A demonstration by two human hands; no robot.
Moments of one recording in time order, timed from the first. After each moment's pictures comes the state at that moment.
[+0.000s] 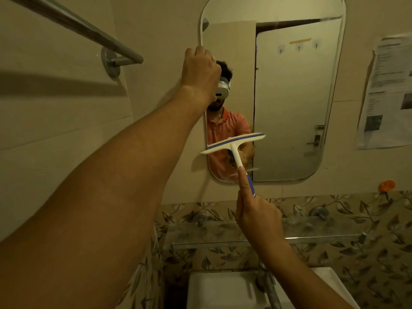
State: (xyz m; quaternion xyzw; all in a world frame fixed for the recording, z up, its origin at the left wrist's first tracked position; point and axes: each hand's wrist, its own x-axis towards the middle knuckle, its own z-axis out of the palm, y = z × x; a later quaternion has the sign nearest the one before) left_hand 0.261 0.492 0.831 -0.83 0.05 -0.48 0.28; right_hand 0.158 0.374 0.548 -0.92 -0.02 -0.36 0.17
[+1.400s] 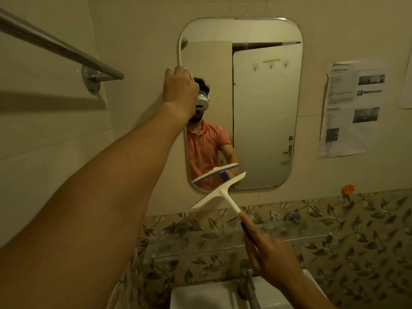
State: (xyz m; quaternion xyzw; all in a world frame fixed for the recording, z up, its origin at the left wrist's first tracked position) left_hand 0.257 0.487 0.830 -0.83 0.03 -0.49 0.27; right_hand 0.120 0.287 0.482 -0.93 -0.12 -0.31 0.15
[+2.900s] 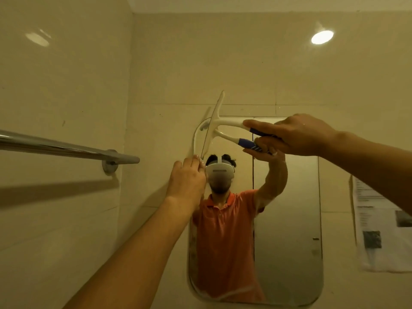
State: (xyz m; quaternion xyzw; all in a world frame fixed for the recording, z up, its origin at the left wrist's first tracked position) left_hand 0.276 0.486 0.826 -0.85 0.04 -0.48 0.21; right_hand 0.231 0.204 0.955 -0.75 -0.32 -0.52 -0.25
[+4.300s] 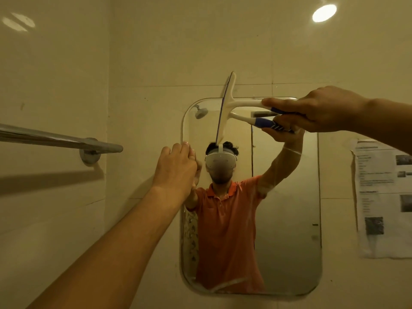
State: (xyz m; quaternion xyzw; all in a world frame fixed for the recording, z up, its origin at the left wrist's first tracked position) left_hand 0.279 0.479 0.829 -0.84 0.02 -0.49 0.22; right_hand 0.245 0.136 0.970 -0.77 -0.29 -0.49 -0.28
